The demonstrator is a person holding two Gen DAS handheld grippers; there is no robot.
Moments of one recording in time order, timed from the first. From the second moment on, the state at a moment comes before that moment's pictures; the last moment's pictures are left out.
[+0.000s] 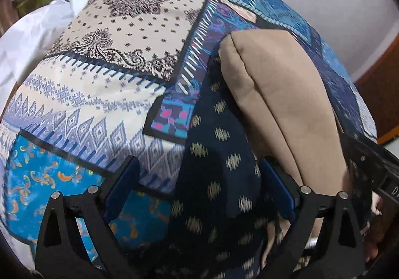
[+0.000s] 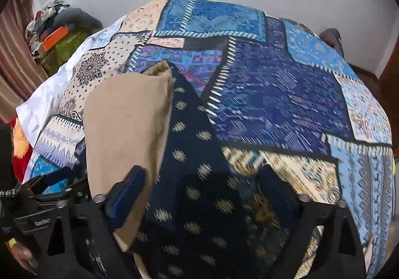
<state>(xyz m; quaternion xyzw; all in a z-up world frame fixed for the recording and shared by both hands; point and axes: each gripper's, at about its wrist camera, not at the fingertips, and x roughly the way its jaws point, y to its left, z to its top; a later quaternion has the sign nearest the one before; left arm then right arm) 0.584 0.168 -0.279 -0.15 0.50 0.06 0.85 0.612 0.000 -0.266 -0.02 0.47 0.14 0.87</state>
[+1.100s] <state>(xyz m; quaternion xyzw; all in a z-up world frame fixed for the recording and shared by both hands) 0.356 0.092 -0.276 0.00 0.56 -0.02 0.83 0.355 -0.031 -0.280 -0.24 0.46 0.14 0.84</state>
